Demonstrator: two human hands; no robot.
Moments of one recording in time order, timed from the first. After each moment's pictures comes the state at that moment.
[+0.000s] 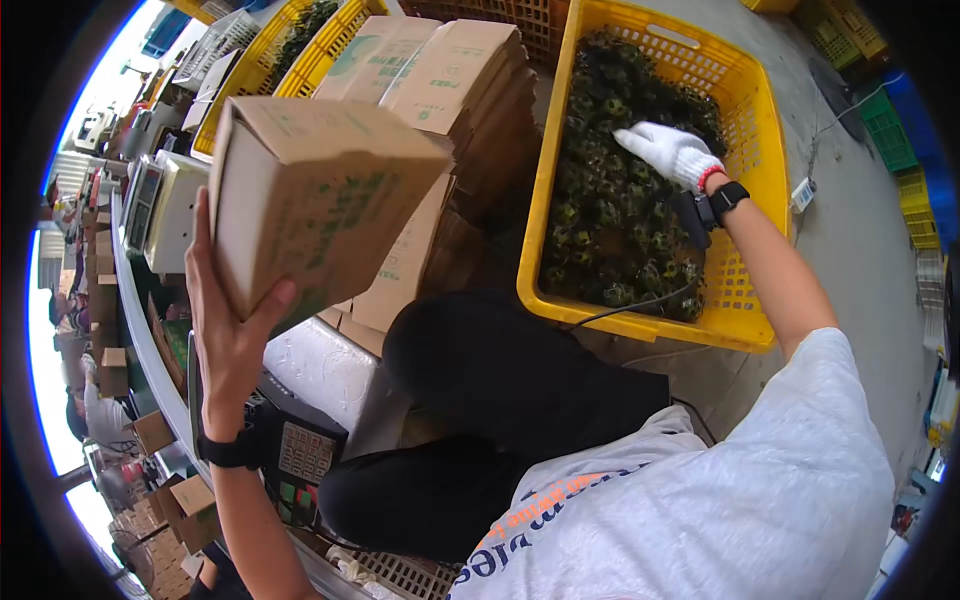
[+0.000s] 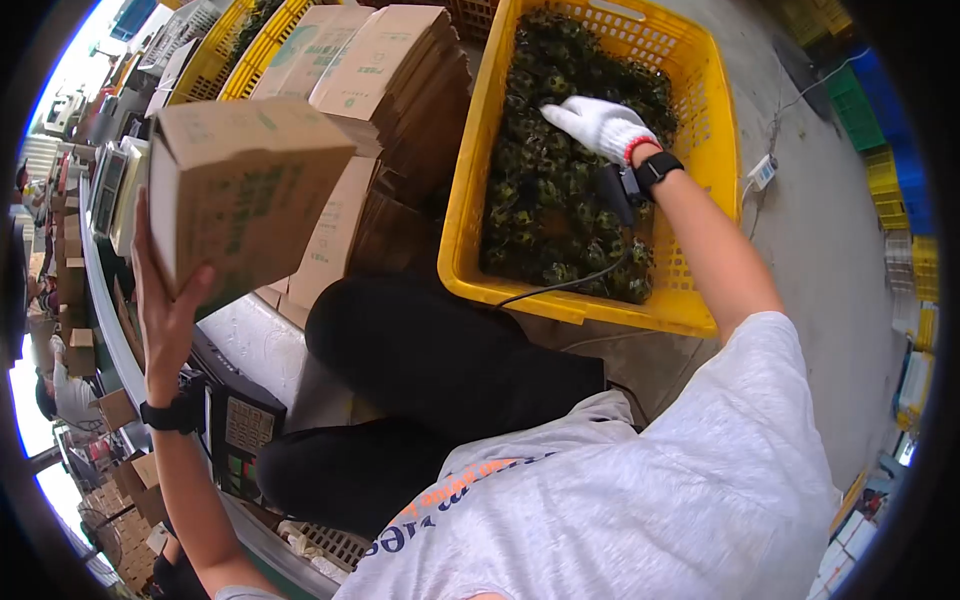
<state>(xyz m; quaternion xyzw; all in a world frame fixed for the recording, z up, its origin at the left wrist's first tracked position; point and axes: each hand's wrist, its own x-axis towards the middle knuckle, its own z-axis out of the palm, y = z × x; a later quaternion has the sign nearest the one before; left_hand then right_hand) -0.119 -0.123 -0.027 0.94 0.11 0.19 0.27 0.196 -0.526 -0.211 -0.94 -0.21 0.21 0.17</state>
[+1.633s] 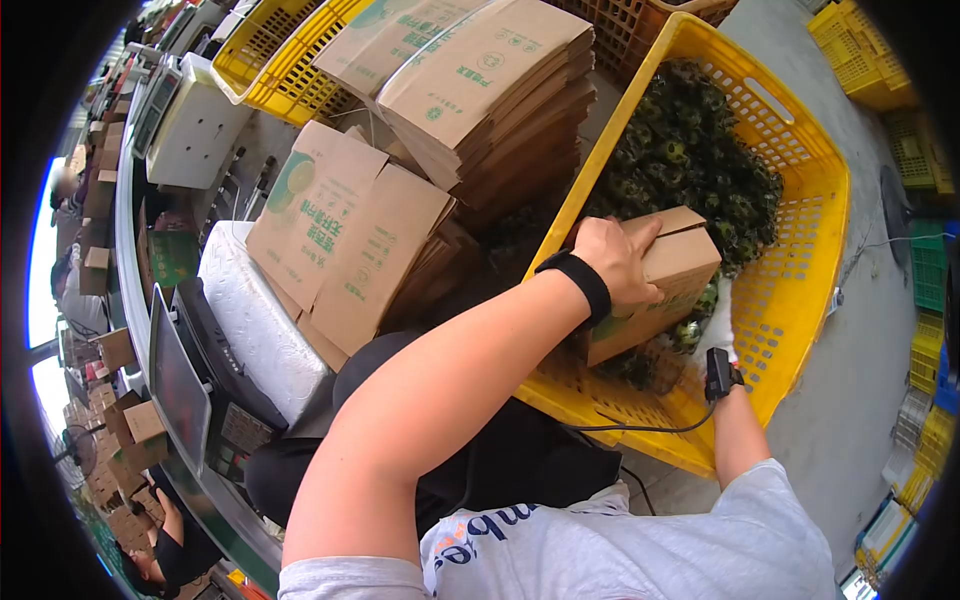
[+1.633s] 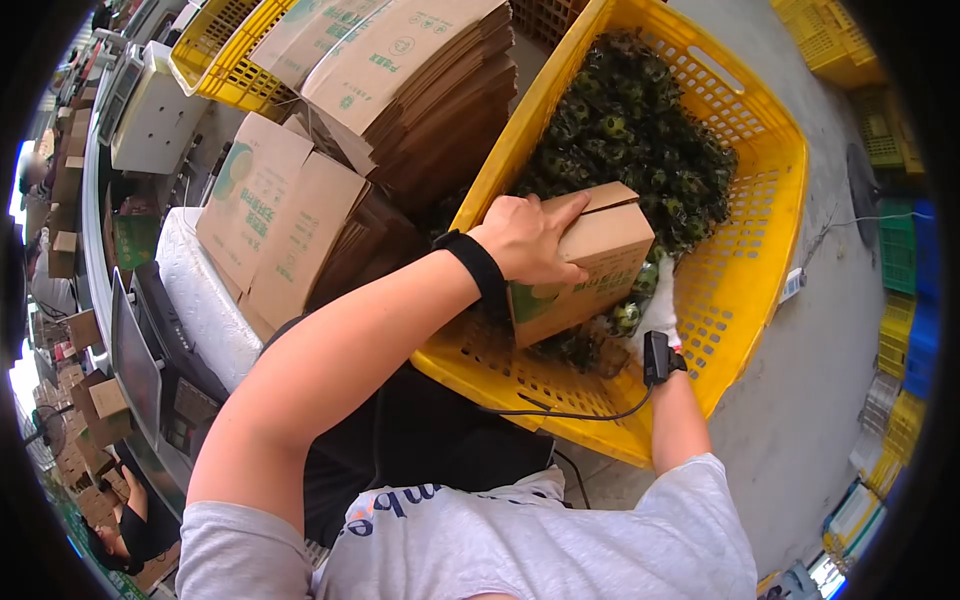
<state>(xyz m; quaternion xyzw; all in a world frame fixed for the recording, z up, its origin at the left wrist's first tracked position) 0.124 -0.355 -0.236 0.96 -0.10 -0.22 0.16 0.134 -0.611 -0.338 -0.58 0.32 0.28 0.69</state>
